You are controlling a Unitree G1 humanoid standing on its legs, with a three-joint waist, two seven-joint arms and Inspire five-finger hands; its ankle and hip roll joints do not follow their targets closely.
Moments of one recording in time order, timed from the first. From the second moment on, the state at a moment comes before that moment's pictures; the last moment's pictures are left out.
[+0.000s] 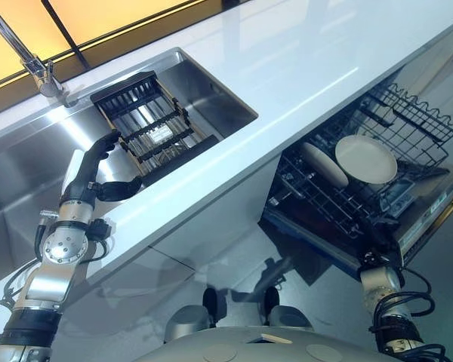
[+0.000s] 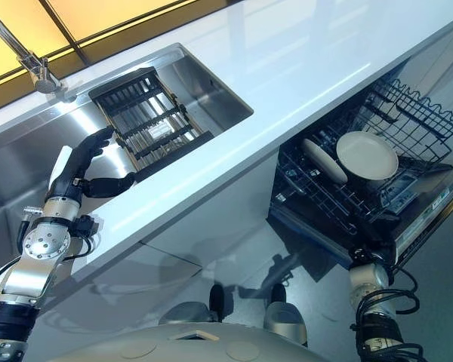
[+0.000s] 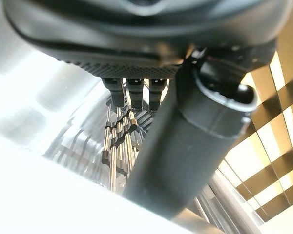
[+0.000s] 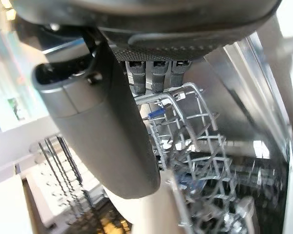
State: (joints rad) left arm 0.08 0.66 0.03 0.01 -0.06 -0.05 0.16; right arm 0.03 -0.35 -0.14 0.55 1.23 -0.16 -0.28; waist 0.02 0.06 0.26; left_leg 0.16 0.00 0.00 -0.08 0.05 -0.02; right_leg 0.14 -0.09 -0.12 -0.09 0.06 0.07
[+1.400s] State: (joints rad) left arm 0.07 0.65 0.01 -0.03 -0.06 -0.05 0.17; right arm -0.05 -0.36 0.00 0.06 0.43 -0.17 -0.47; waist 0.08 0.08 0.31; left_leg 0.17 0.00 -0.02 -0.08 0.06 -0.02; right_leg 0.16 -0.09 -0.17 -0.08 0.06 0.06
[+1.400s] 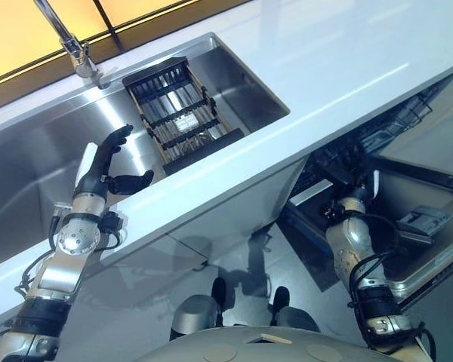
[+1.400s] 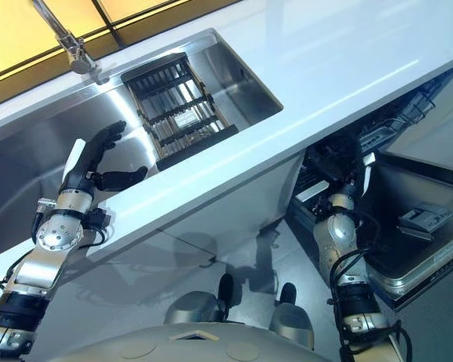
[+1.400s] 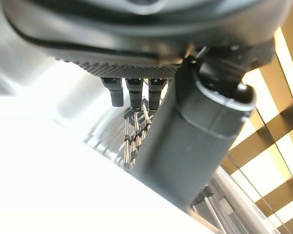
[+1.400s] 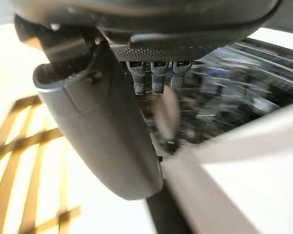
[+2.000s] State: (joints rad) left arm 0.14 0.66 0.18 -0.04 -0.08 -0.07 0.15; right arm 0.18 -0.48 -0.36 0.06 0.44 -0.16 -0.54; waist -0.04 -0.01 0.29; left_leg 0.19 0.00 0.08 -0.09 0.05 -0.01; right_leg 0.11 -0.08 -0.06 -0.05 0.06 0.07
